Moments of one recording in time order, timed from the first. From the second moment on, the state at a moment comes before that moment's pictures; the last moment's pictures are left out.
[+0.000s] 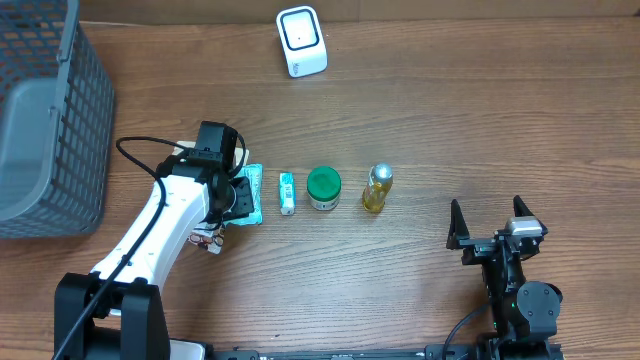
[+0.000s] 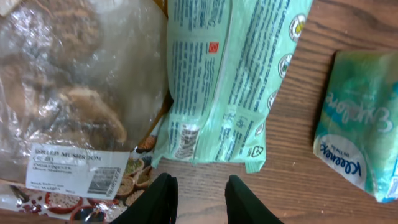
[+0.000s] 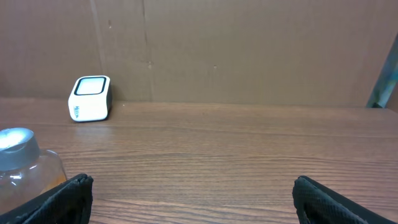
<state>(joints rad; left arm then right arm) -0.17 1.57 1.00 -0.84 0.00 -0.37 0.03 0.02 0.02 -0.03 -0.02 -0.01</state>
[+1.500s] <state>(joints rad) -0.15 1.64 1.10 -0.81 0.04 -0.37 0.03 0.02 0.02 -0.04 -0.02 -0.01</state>
